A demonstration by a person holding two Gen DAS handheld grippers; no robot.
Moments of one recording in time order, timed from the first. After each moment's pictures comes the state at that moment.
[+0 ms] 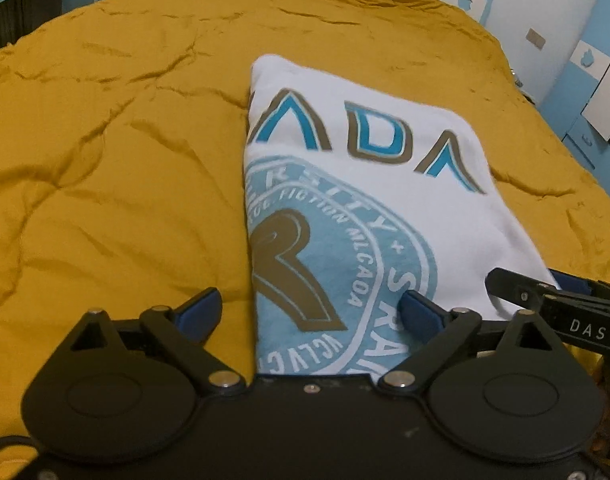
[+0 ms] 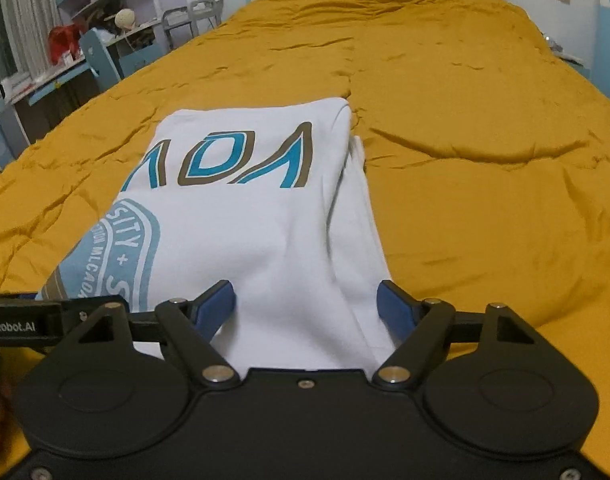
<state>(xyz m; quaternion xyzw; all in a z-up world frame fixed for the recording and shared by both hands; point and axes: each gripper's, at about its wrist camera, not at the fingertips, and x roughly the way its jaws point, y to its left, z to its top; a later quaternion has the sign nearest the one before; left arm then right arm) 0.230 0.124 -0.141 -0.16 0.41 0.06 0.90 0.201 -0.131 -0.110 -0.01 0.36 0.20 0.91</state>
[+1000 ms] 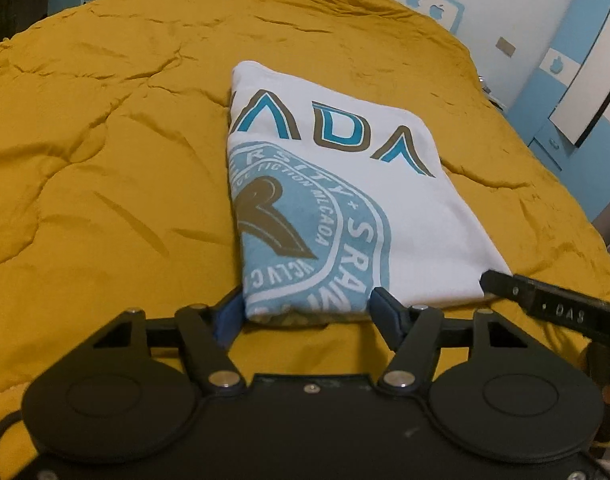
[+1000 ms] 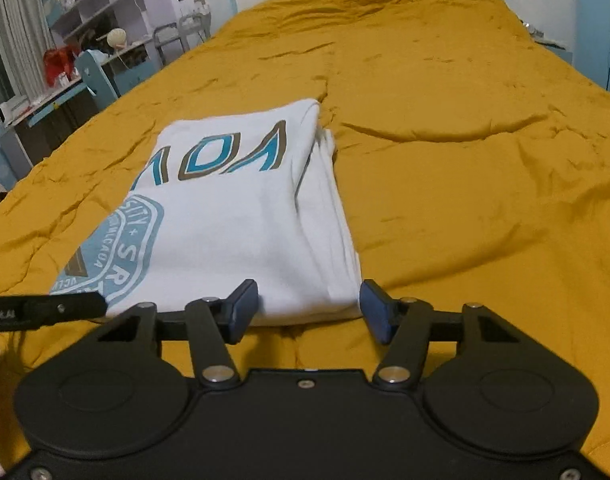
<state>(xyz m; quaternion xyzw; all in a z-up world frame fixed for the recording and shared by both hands) 0.175 0.115 -0.133 -0.17 0.39 0.01 0.90 0.164 -0.172 -0.112 0.04 0.36 0.20 0.91</state>
